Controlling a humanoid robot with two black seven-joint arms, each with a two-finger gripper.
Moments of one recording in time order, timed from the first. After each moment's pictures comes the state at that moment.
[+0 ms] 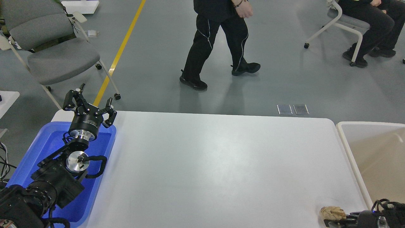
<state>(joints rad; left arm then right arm) -0.72 0.21 -0.75 -0.21 -0.11 -0.59 -0.58 0.67 -0.96 -0.22 1.25 -1.61 -0.08 0.25</state>
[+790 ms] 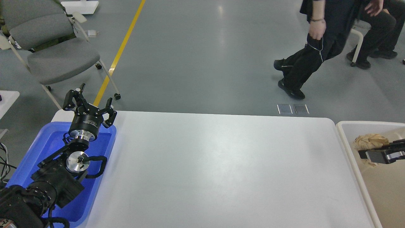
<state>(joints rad) -0.72 0.21 -0.75 -0.21 -0.11 -0.59 -0.58 1.36 -1.36 -0.21 1.54 -1.59 0.49 0.38</state>
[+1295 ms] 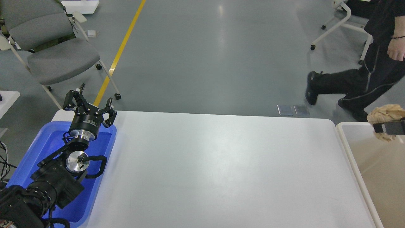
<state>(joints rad) -0.72 0.21 -0.75 -0.21 -0.11 -0.59 -0.58 1.58 -1.40 -0.21 1.49 -1.52 0.64 0.39</state>
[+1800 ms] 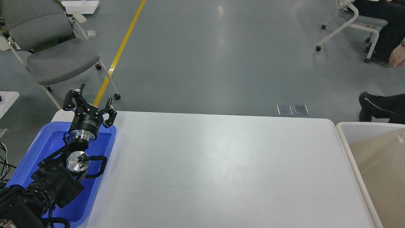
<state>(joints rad) -0.72 0.21 -0.75 -0.21 -0.11 -0.59 -0.58 1.36 -1.42 -0.23 1.15 -1.06 0.43 0.39</state>
